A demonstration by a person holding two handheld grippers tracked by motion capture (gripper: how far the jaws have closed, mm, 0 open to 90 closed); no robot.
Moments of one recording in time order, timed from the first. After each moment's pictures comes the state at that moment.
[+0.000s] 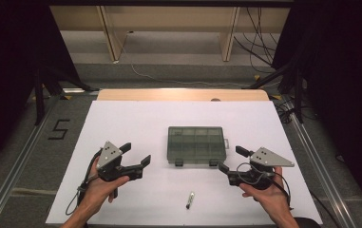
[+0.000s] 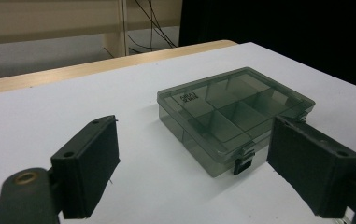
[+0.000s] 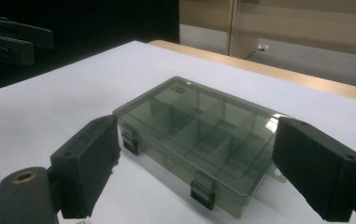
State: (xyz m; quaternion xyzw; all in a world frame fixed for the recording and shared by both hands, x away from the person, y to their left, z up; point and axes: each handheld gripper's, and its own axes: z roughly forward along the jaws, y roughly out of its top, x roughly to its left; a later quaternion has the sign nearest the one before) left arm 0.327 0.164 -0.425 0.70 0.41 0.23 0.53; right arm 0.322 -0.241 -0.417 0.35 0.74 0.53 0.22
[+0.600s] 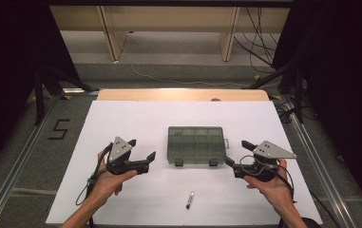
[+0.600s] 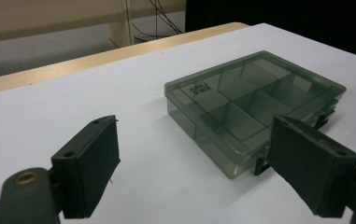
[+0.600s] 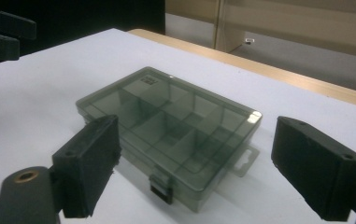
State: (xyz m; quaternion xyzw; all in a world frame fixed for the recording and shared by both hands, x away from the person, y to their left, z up) left arm 0.353 0.150 -0.436 0.72 0.41 0.24 0.50; right arm 0.342 -0.258 -0.418 0.36 0.75 0.50 0.24
